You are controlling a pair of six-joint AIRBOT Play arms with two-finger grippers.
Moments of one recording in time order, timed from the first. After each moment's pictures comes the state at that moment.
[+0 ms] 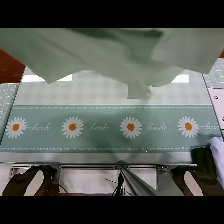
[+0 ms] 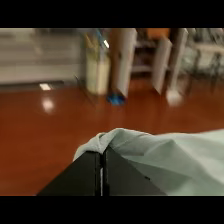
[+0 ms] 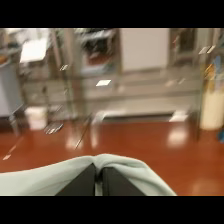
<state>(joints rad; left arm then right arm) 0.21 -0.73 1.74 0.93 -1.05 -1.34 -0.18 -0.68 1.49 -1.05 0.79 1.37</state>
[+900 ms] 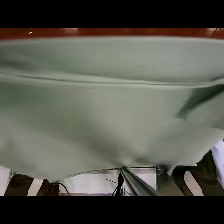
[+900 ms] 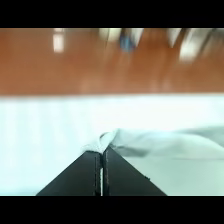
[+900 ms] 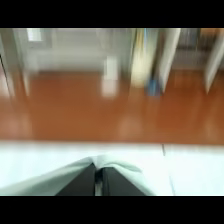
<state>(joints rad) 0.21 -0.55 1.77 1.08 -1.58 -1.63 -0.21 -0.72 1.90 -1.42 1.50 1.48</state>
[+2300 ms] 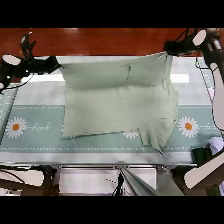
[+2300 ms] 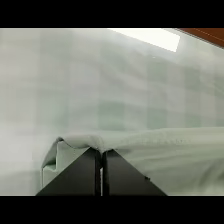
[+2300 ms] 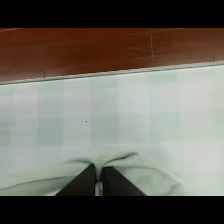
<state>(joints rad) 0.14 -1.66 1.36 0.77 -0.70 -1.19 -0.03 -1.89 1.91 -1.39 0.87 1.61</state>
